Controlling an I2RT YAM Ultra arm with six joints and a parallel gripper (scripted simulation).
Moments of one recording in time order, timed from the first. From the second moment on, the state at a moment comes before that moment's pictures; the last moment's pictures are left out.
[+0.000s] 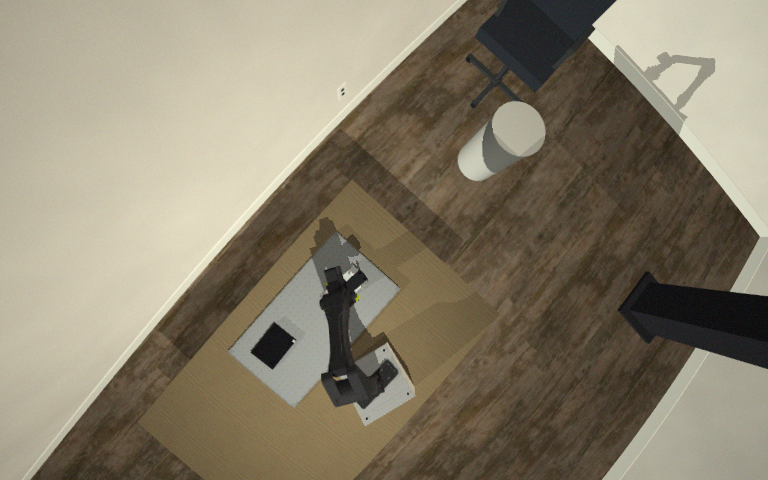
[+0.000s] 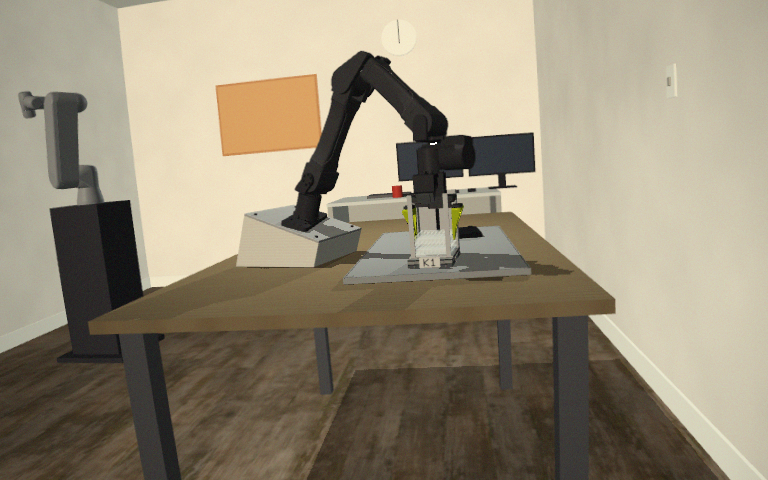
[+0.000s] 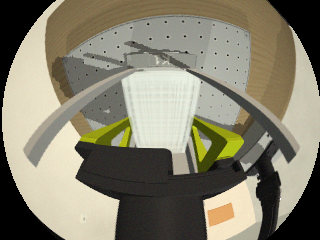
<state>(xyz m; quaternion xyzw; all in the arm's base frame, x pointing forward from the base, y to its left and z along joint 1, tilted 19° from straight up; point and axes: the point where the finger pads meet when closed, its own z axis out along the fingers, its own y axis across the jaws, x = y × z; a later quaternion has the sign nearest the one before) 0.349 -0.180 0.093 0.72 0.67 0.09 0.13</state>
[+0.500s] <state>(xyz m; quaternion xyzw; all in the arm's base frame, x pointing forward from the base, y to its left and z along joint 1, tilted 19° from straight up) 0.350 -0.180 0.093 0.72 0.67 0.09 0.13</state>
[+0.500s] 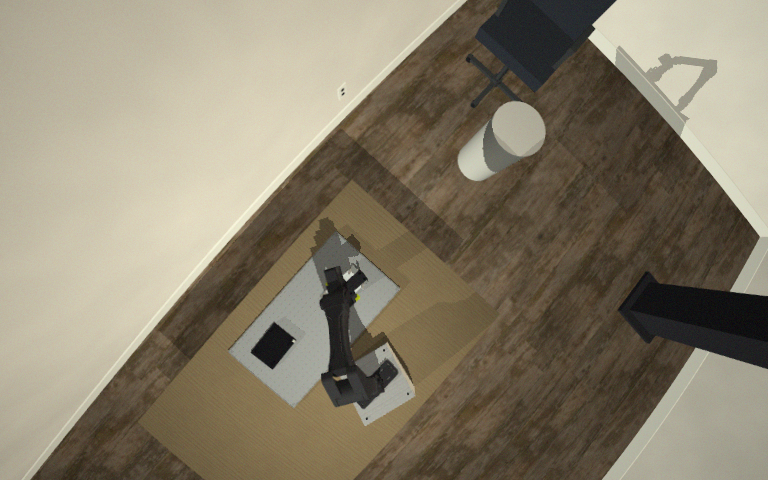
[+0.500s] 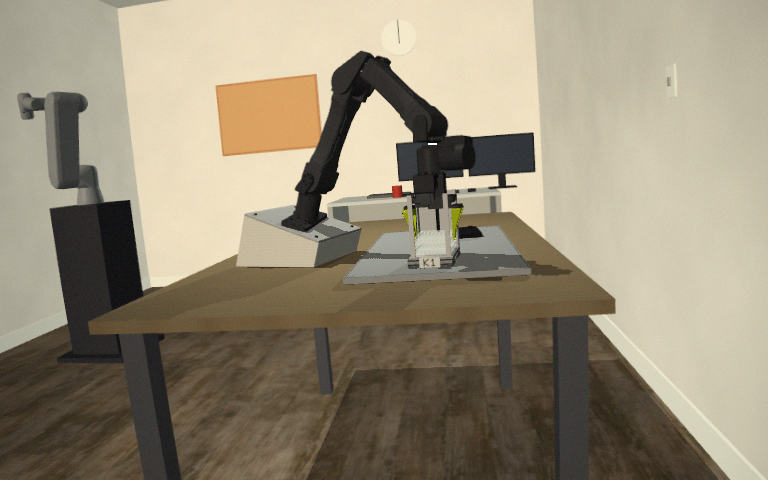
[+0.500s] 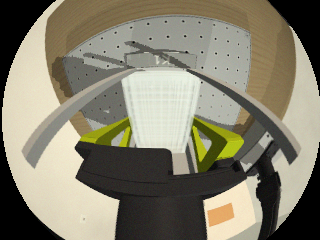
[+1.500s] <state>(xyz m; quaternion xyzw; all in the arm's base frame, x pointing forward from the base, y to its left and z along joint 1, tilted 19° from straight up) 0.351 -0.180 0.089 0.72 0.67 0.09 0.14</state>
